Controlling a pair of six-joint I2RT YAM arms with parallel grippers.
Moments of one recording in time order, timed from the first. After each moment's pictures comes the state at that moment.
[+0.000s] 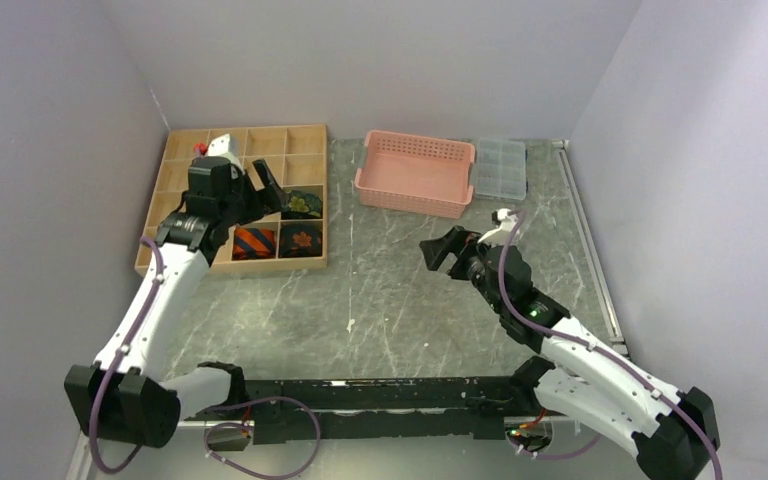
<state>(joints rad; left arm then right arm) -0.16 1.18 1.14 -0.51 0.02 -0.46 0.67 0.82 0.54 0.01 0.24 0.68</state>
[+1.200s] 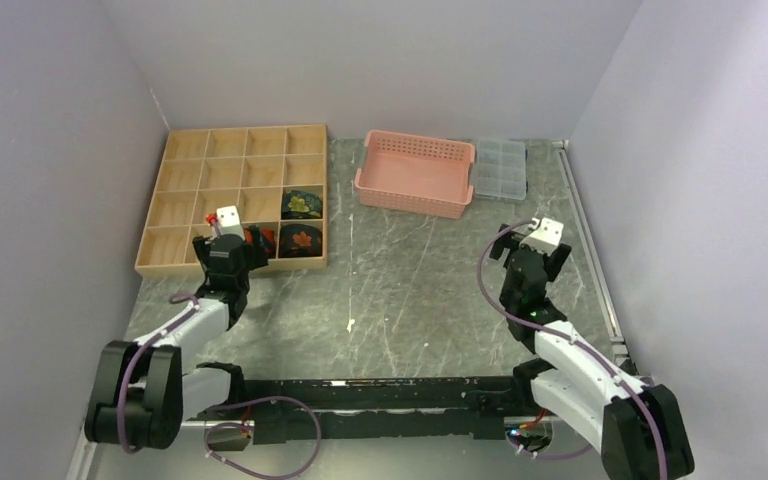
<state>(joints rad) -0.12 1.12 0.37 0.34 -0.41 -0.12 0.32 0.87 0.32 0.38 0.72 0.13</state>
